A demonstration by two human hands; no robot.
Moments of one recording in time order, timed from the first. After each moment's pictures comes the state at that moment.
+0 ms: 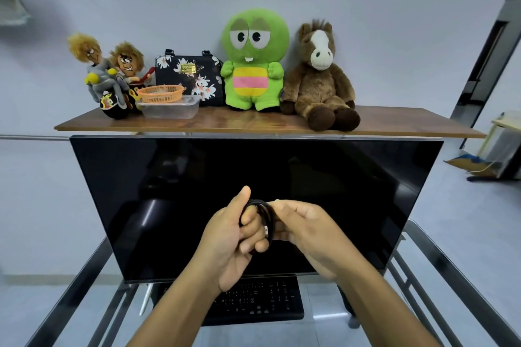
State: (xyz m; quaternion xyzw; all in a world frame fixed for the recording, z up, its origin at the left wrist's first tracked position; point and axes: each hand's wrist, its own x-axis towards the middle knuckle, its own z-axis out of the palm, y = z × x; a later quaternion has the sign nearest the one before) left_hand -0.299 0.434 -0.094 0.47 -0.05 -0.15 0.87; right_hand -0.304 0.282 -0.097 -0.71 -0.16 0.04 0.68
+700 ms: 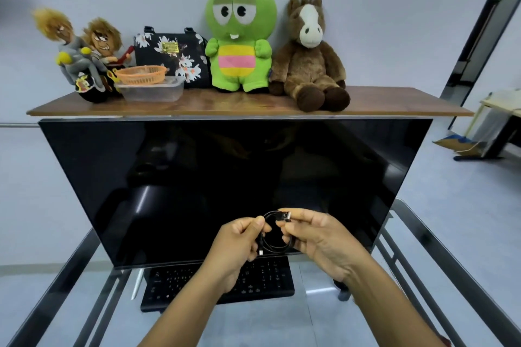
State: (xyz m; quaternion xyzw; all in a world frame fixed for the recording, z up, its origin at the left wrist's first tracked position) left_hand -0.279 0.413 -0.180 0.71 -0.01 -0.09 0.70; right_hand -0.304 0.236 -0.152 -0.59 0.00 0.11 0.80
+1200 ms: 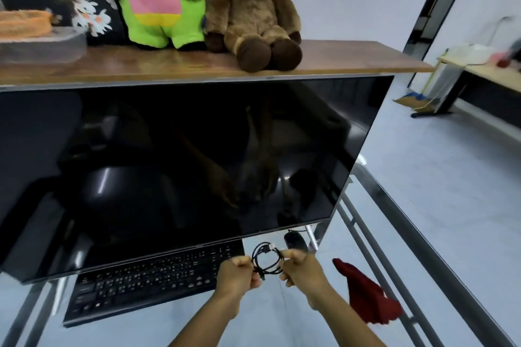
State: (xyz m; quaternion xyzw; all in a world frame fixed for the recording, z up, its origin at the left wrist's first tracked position) left_hand -0.263 0.296 -0.337 0.68 0.20 -0.25 0.66; right_hand -0.302 0.149 -0.325 -0.75 0.27 0.09 0.60
